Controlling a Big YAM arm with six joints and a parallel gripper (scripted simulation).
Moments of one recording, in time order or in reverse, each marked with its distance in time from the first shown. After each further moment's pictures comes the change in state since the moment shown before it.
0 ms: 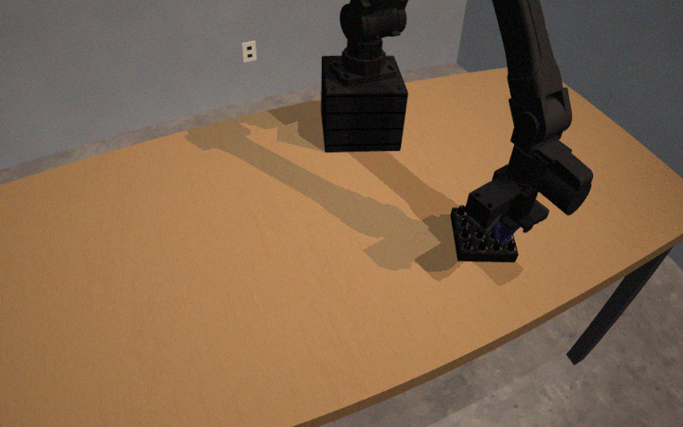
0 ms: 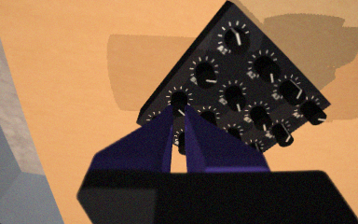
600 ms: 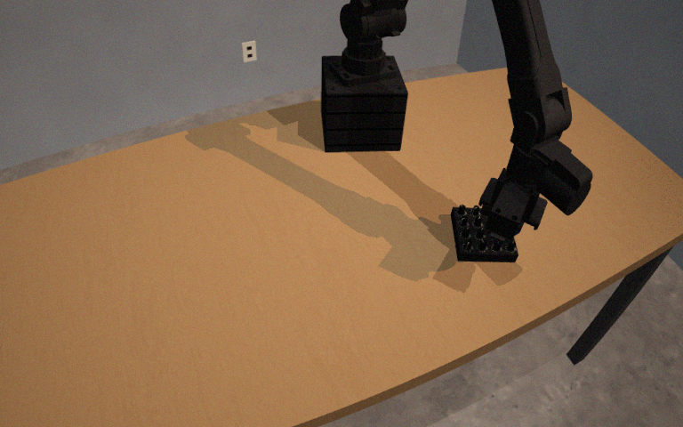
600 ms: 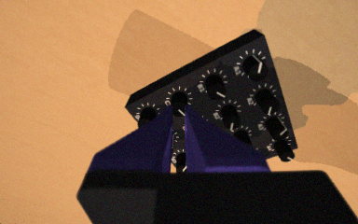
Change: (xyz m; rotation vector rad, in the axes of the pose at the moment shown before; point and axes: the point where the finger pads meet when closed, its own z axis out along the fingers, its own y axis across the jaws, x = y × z) arm -0.001 -0.001 0.000 0.005 -0.001 -0.403
